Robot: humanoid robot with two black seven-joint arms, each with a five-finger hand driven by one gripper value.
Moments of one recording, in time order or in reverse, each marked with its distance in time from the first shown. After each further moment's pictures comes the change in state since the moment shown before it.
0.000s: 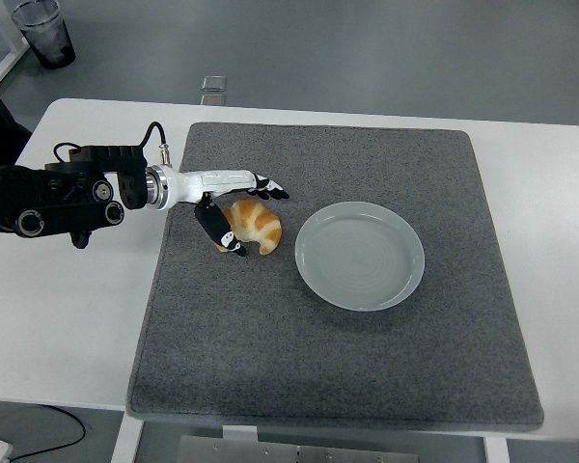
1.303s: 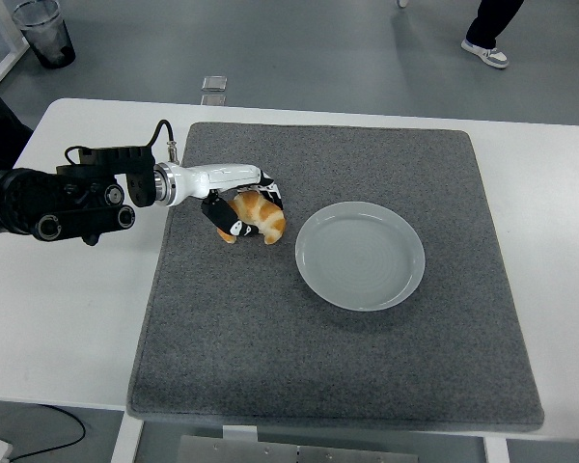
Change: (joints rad) left arm 0.006 -0.056 0.022 0.070 0.058 0.084 -0.024; right arm 0.000 0.000 0.000 0.000 0.000 0.000 0.000
